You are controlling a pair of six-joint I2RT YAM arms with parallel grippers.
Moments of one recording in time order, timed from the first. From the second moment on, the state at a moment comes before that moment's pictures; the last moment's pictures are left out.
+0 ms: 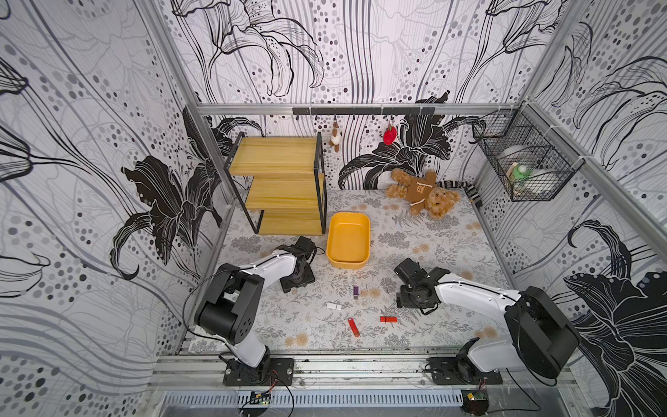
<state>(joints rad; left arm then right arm) -0.37 1.65 0.91 -0.70 -0.14 -0.78 0.67 1.42 0.69 -0.64 0.16 0.69</state>
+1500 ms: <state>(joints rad) -0.38 1.67 0.92 -0.69 -0.15 -0.75 0.67 1.57 1.13 -0.75 0.17 0.59</state>
